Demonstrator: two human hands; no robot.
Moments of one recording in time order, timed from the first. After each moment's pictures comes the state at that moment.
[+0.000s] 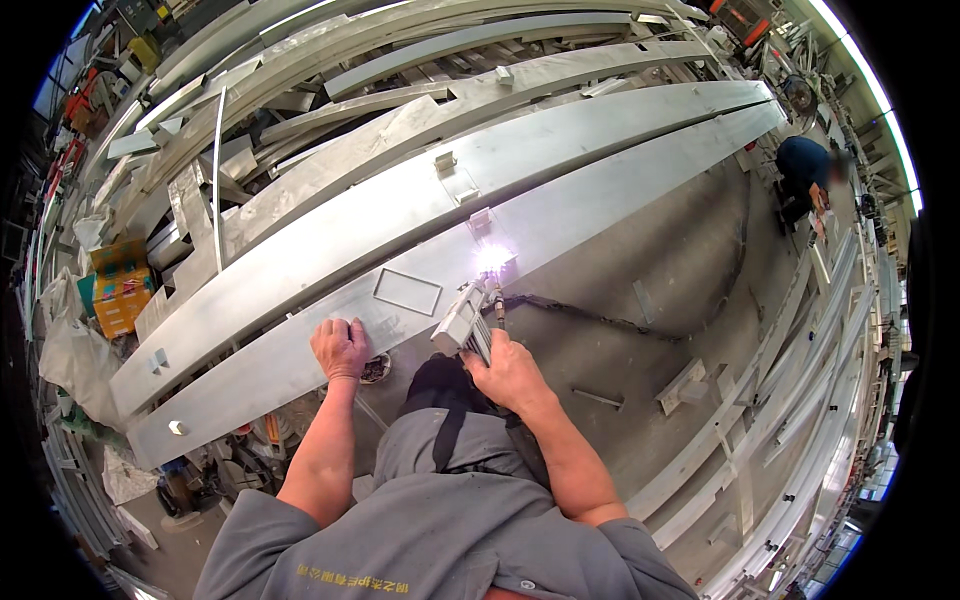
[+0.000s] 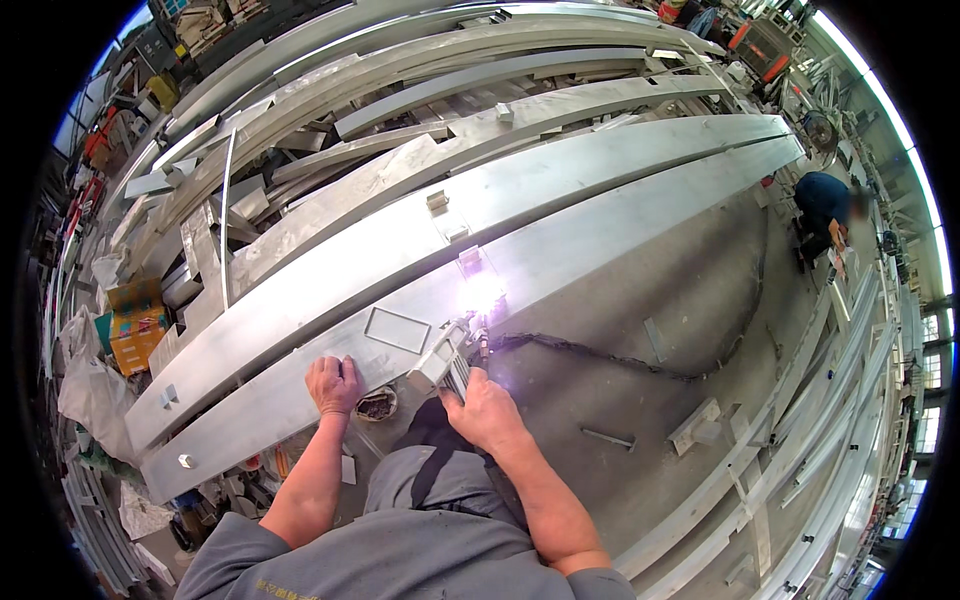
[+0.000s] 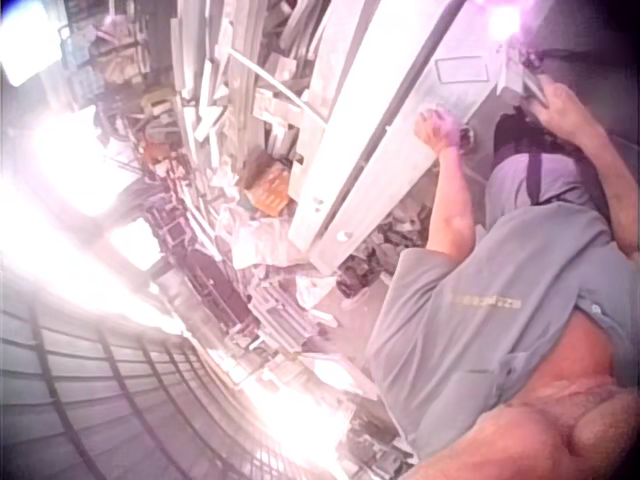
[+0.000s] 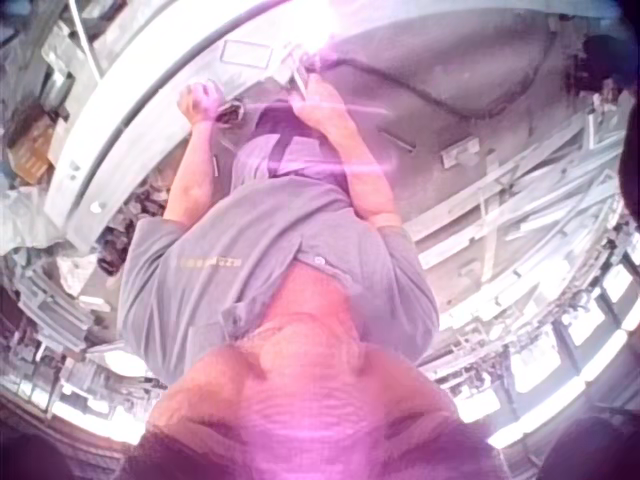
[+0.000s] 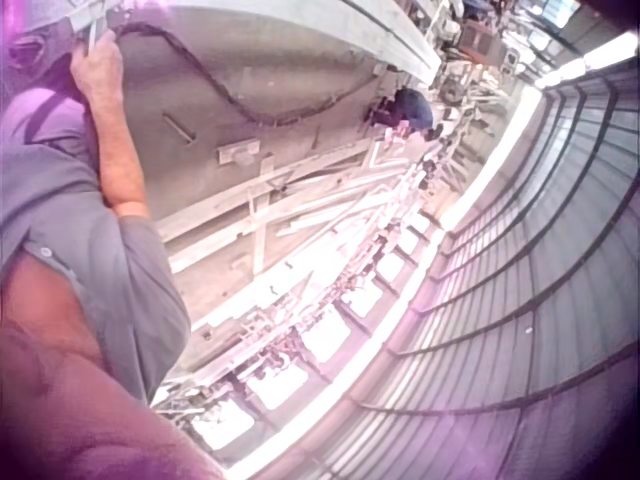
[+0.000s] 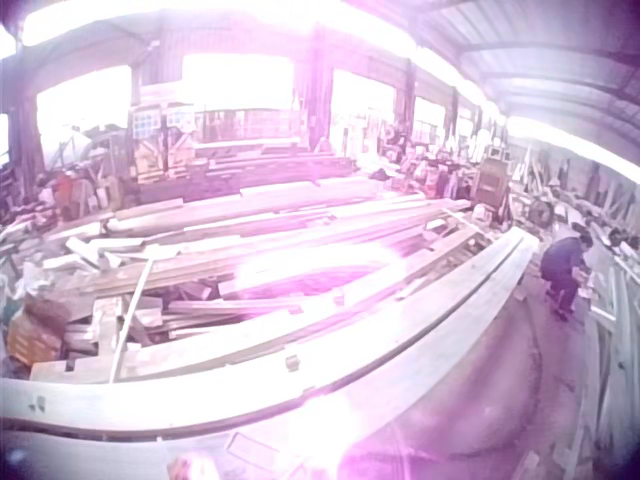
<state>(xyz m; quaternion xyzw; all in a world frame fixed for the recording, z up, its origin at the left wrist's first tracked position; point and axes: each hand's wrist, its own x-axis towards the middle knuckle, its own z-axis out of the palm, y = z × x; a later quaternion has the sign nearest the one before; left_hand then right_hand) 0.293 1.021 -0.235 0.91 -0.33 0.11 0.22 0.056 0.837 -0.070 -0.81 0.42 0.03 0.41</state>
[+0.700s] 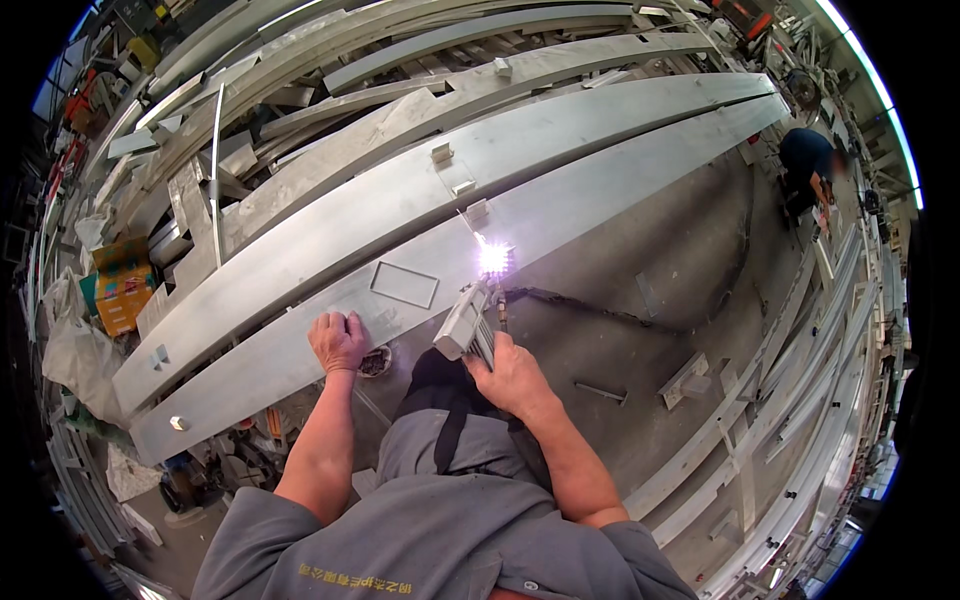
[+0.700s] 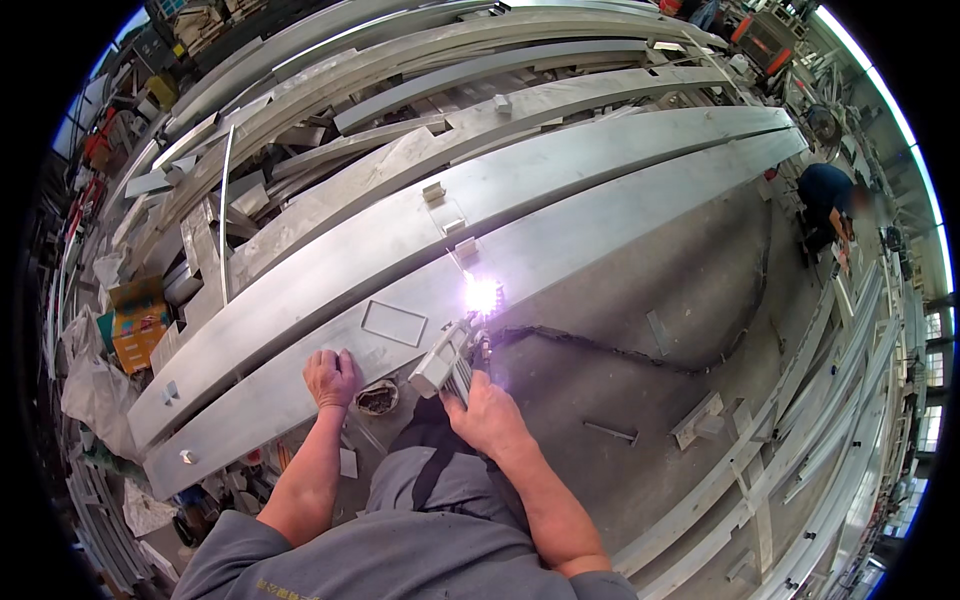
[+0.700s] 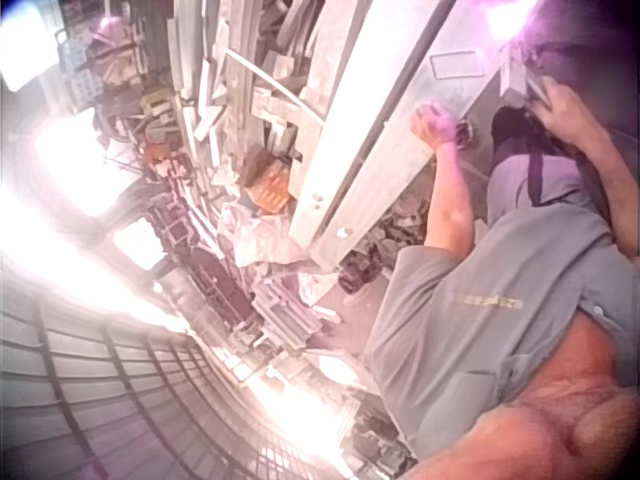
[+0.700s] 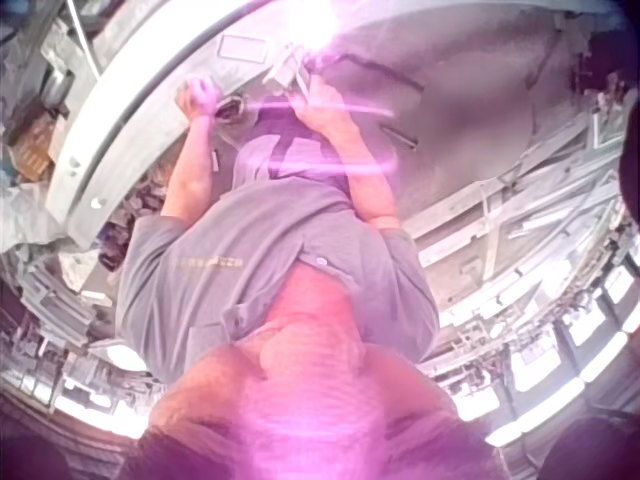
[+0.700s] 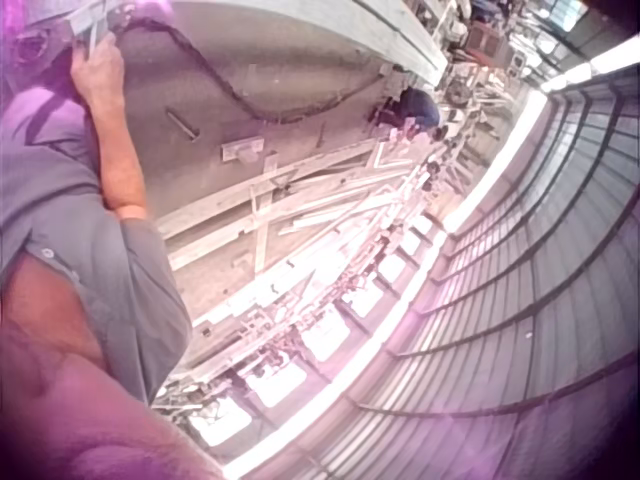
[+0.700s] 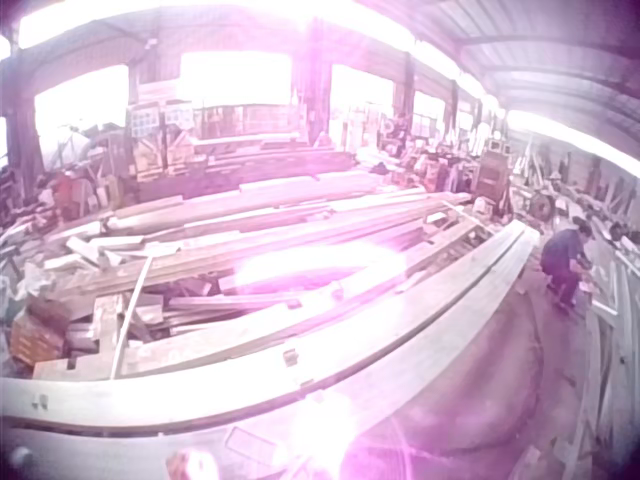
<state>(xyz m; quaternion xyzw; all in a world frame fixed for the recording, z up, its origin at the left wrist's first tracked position) 0.293 1.019 -0.234 0.91 -0.33 0.12 0.21 0.040 0.841 -0.059 -0.80 0.43 0.03 0.42</state>
